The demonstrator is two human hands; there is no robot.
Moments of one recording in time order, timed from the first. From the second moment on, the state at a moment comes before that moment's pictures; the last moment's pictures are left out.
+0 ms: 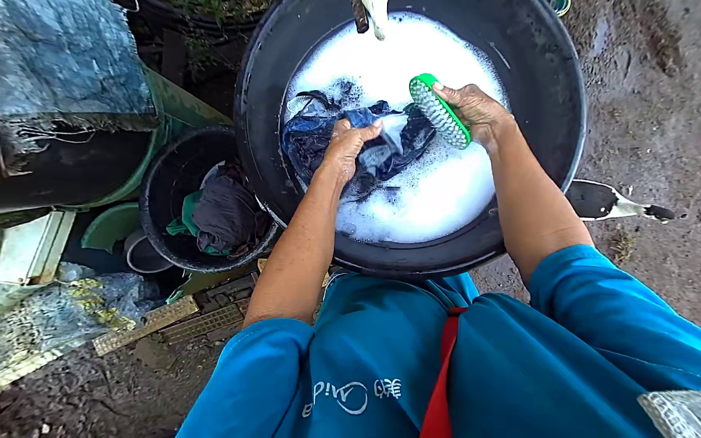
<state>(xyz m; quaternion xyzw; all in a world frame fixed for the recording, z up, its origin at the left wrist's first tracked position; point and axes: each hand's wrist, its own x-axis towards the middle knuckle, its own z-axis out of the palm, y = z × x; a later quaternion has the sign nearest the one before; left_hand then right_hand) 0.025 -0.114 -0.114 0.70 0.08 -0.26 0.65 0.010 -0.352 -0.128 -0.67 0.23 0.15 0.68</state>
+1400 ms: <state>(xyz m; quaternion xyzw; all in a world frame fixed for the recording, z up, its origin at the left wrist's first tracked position) 0.031 -0.119 -0.123 0.71 0.11 -0.16 0.67 0.018 -0.287 -0.121 -0.86 0.19 0.02 0.47</state>
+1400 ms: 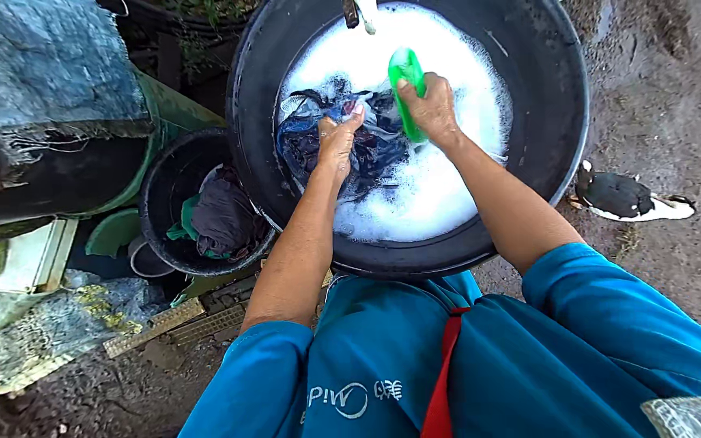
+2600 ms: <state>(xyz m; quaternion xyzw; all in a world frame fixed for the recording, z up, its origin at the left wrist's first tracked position) 0.031 -0.113 -0.127 0.60 0.35 -0.25 0.68 0.006 -0.311 -0.138 -0.91 0.19 0.12 0.36</state>
